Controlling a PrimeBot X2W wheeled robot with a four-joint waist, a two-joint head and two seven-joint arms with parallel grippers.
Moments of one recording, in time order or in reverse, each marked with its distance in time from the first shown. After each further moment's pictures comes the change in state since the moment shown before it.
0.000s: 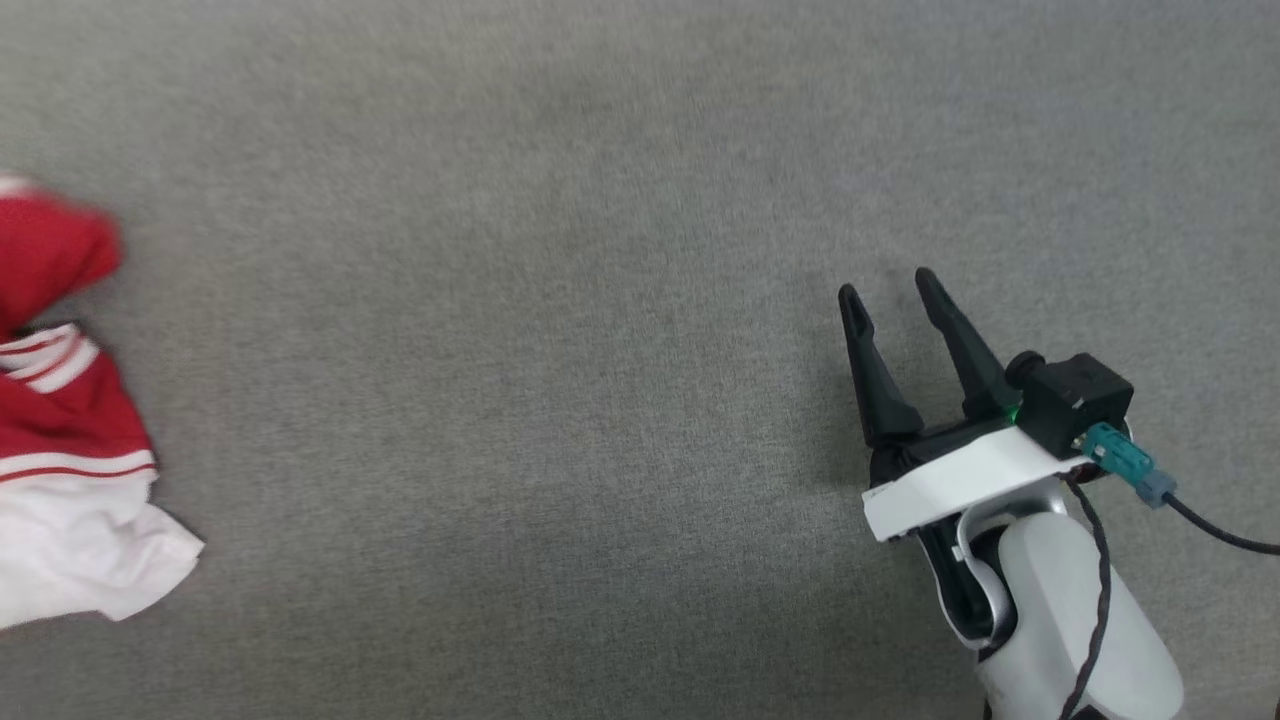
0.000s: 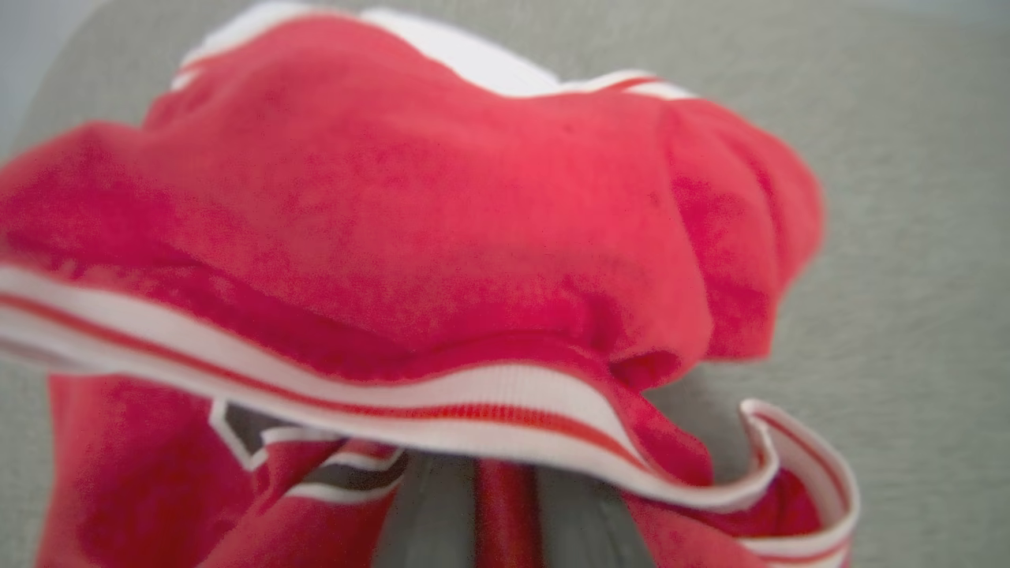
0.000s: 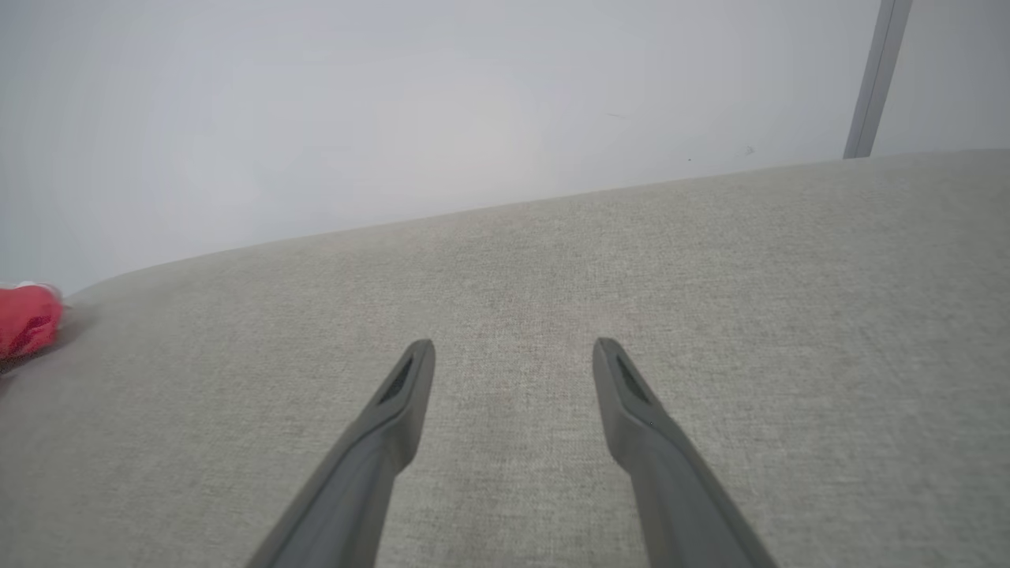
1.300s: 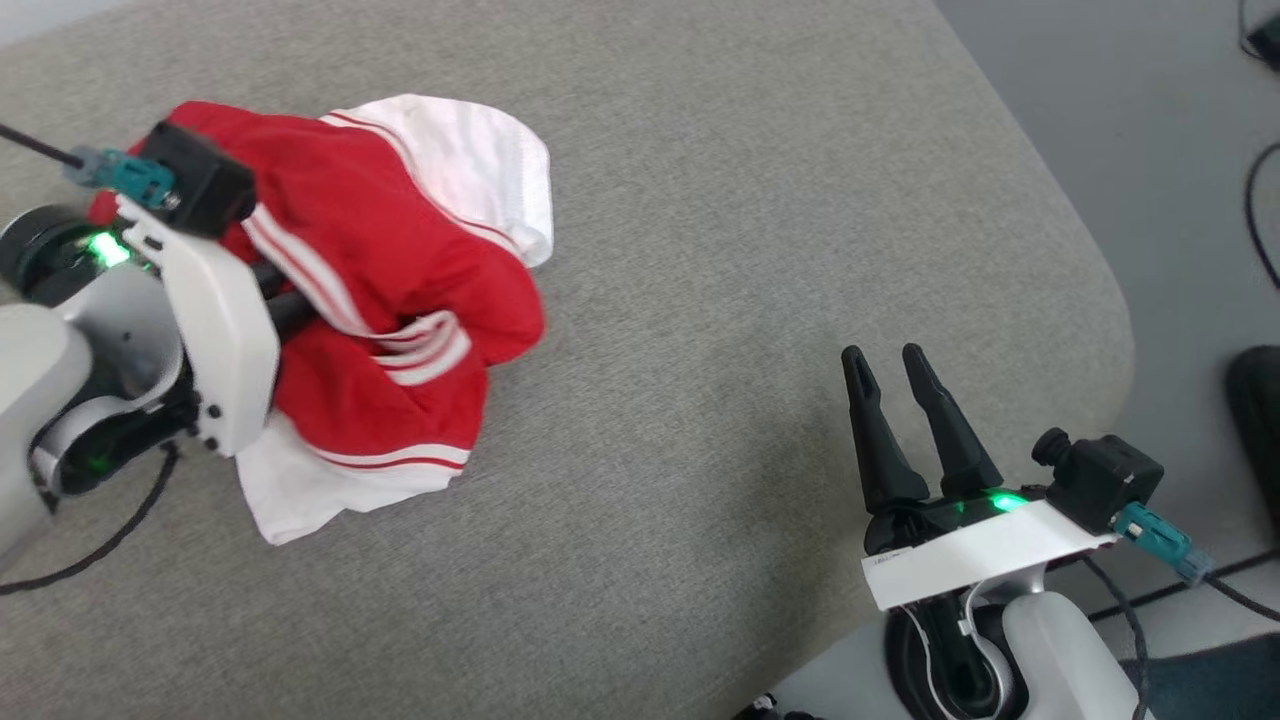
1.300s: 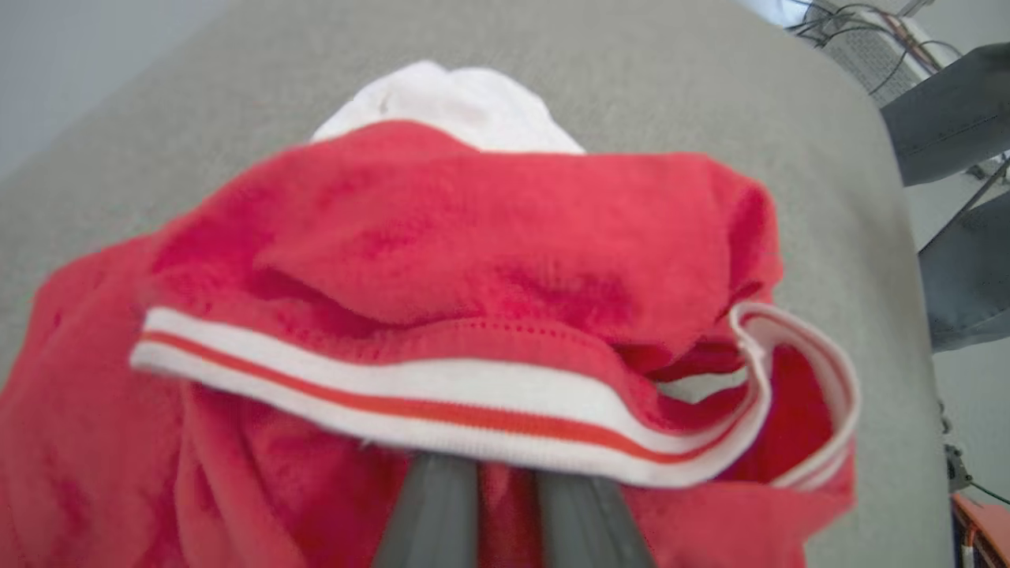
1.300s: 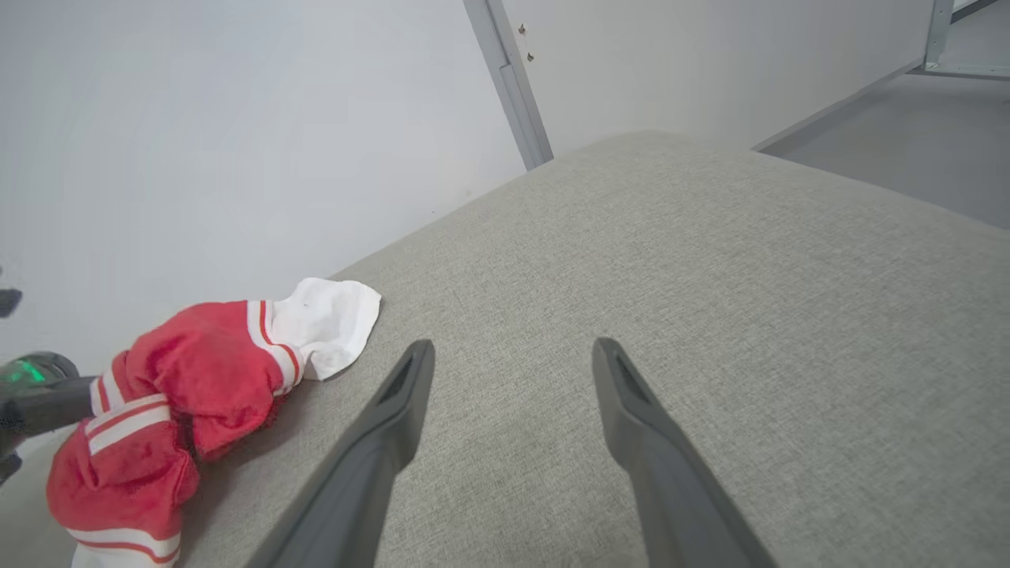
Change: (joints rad) left arm -0.398 -0.029 -0.578 -0.528 0.071 0.000 0.068; right arm 0.151 -0.001 0.051 -0.115 0.309 0.000 0.000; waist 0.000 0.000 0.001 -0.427
